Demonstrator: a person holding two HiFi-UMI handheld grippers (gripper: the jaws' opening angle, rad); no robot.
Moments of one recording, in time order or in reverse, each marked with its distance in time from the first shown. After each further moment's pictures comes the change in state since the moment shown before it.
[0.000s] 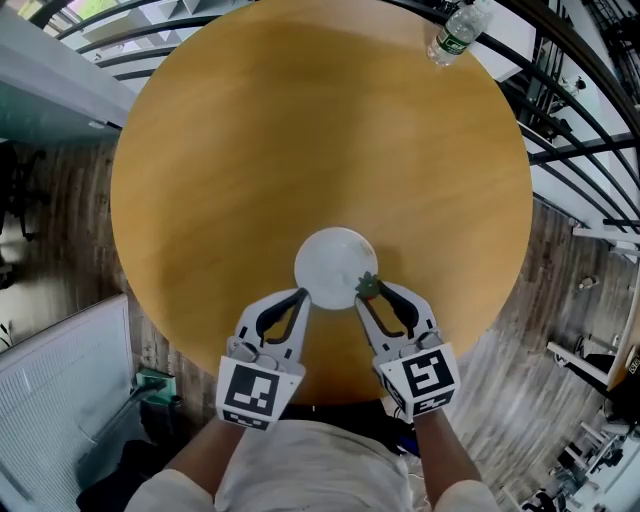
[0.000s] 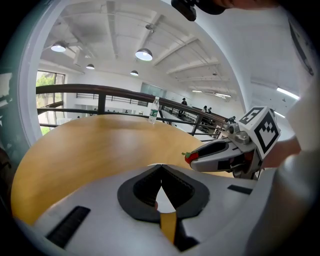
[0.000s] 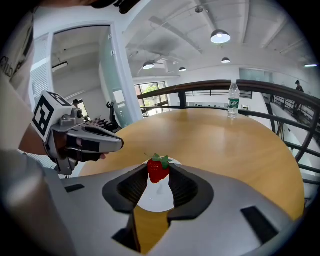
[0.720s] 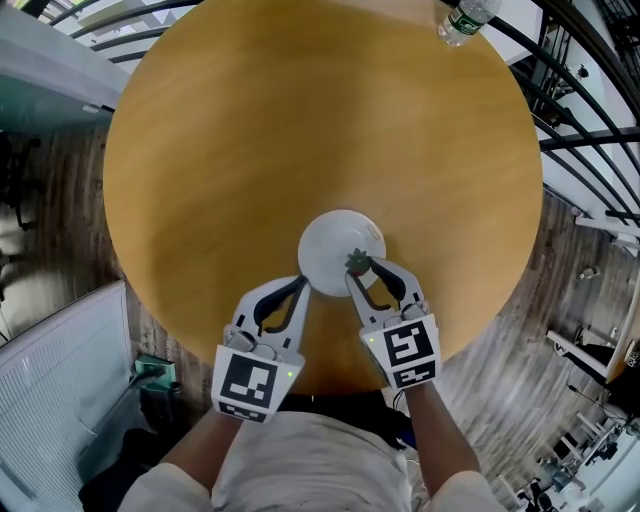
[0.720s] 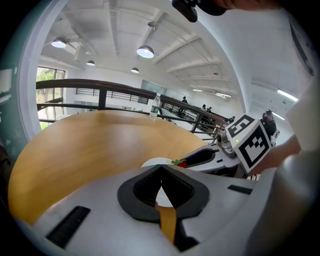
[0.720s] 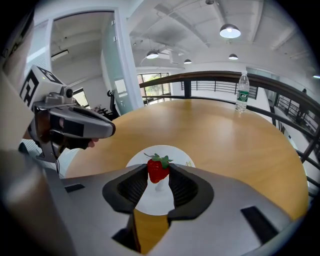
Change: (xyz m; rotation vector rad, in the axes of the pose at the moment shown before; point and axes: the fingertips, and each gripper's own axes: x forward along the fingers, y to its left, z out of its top) left arm 0.007 0.008 -0.015 -0.019 0.026 -0.013; right arm 0.047 0.000 -0.031 -0.062 0.100 -0.006
